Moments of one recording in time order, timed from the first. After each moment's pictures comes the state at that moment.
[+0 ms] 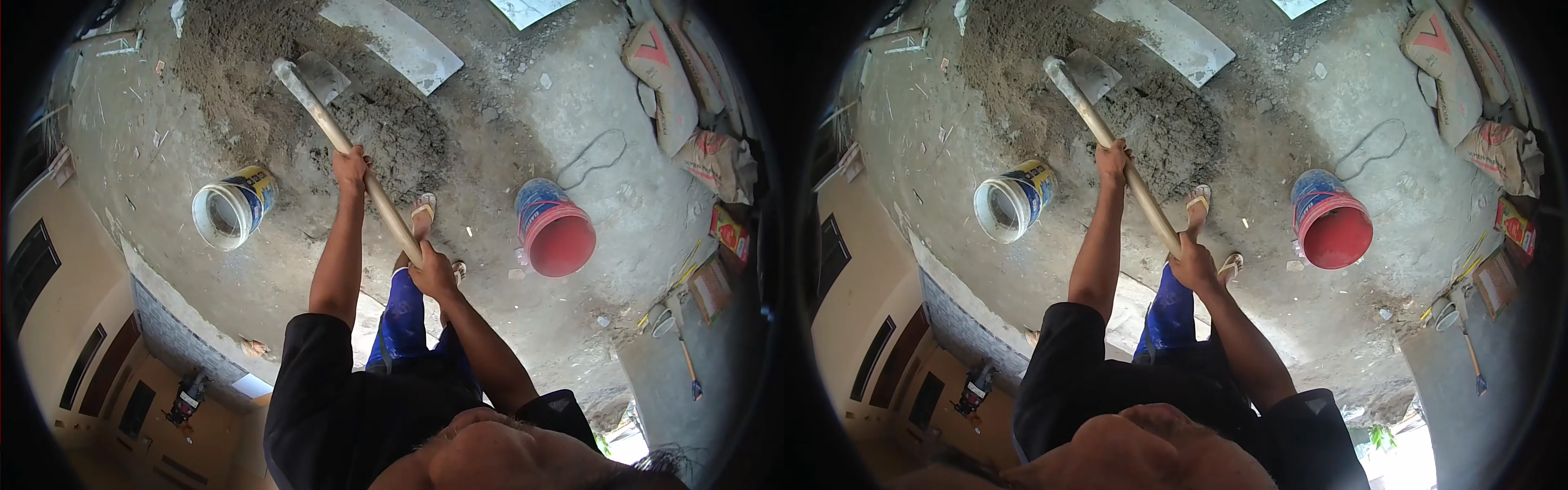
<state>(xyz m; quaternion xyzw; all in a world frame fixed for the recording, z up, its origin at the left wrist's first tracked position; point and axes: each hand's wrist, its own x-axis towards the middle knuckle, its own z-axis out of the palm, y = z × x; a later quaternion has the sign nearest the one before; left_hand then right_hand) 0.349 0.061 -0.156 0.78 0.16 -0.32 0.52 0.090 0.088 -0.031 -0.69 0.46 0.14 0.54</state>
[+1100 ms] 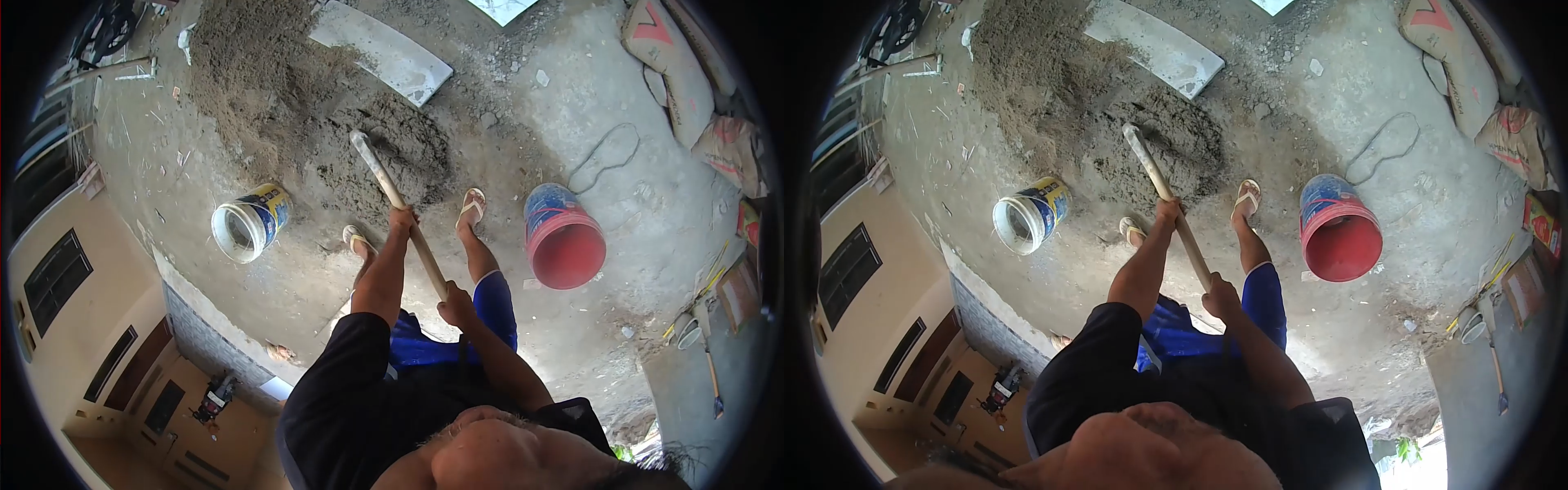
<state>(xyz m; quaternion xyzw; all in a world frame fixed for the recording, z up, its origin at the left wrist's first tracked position) 0.177 0.086 -0.274 0.77 0.24 -0.46 0.38 -0.049 0.083 -0.077 -0.64 0.45 0.27 0.56</state>
